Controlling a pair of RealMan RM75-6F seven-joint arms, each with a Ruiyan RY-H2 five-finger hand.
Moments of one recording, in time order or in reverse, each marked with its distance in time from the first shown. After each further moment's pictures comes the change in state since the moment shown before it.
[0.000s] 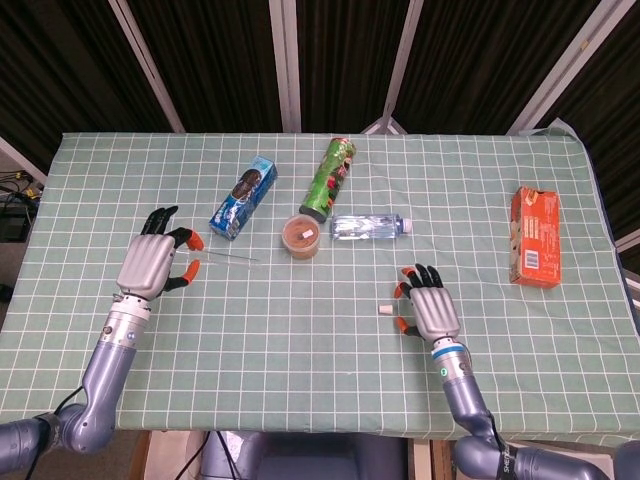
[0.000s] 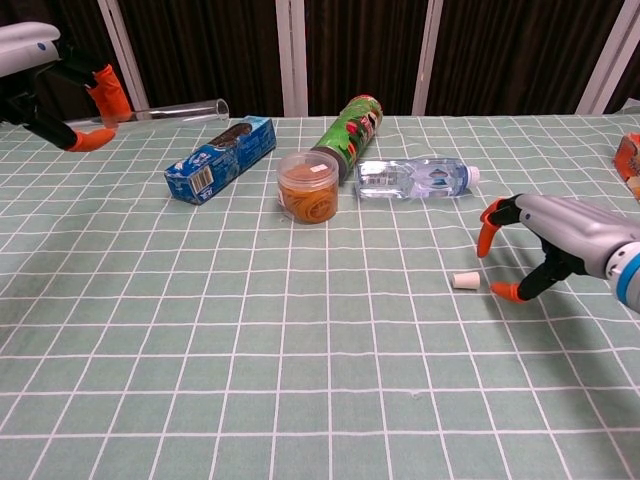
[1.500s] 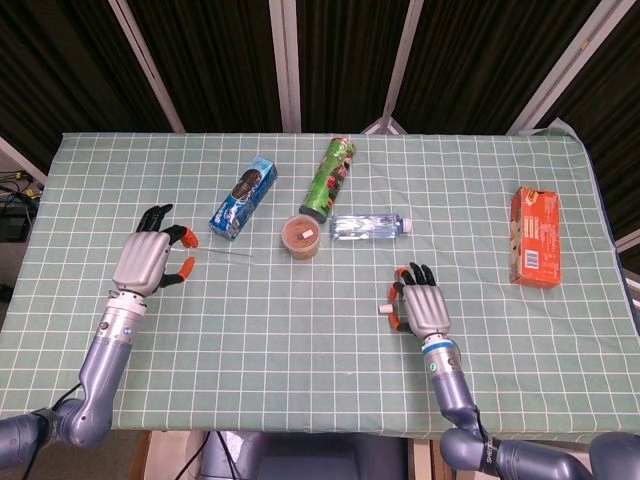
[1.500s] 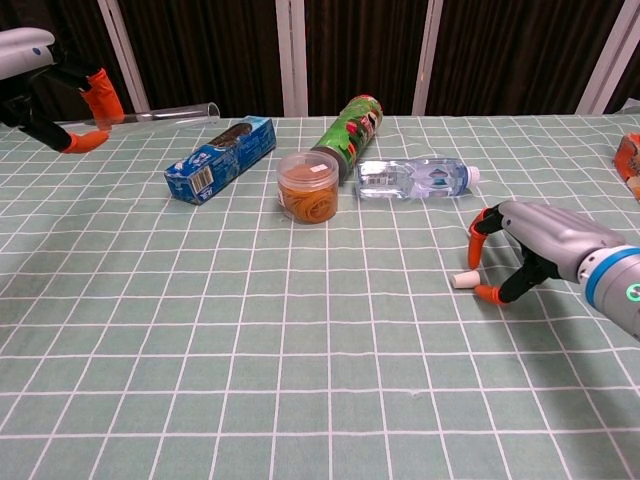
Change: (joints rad) left arm -0.007 0.006 0.007 0.045 -0.004 -0.014 -0.037; right arm 0.041 -0.074 0.003 0.076 0.053 0.010 -0.007
